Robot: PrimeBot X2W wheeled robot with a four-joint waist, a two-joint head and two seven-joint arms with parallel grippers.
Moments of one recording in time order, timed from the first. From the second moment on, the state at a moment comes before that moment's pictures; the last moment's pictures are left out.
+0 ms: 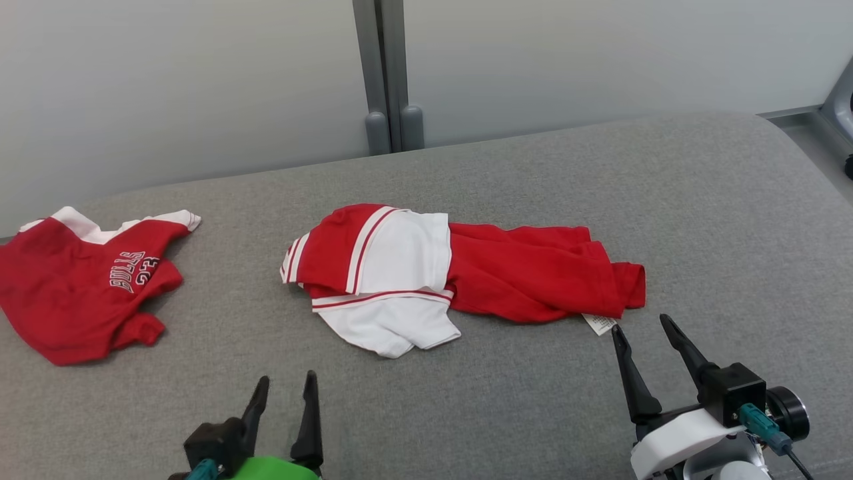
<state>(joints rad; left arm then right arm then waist) 0.02 0.05 -0.21 0.34 -0.39 -0.07 -0.26 -0.02 -0.05 0.05 0.20 0.08 0.13 -0.26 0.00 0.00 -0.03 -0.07</state>
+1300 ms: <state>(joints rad) -0.44 0.05 -0.50 0.90 -0.56 -0.02 -0.24 -0.12 -0.05 0.05 0.18 0.10 0.13 -0.26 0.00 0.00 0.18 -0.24</state>
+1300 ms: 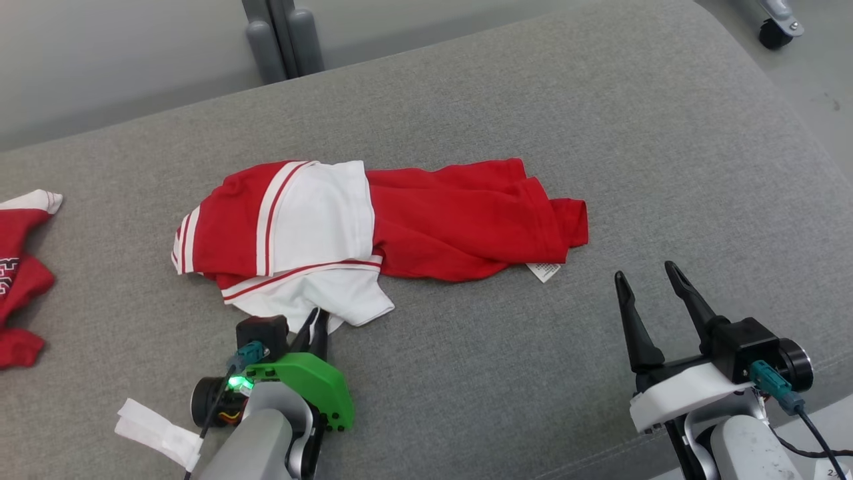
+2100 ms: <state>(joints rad) -0.05 0.22 -0.46 0.36 -0.49 0.09 -0.22 -0.07 -0.05 -0.04 0.18 0.08 0.13 -0.26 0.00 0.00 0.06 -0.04</state>
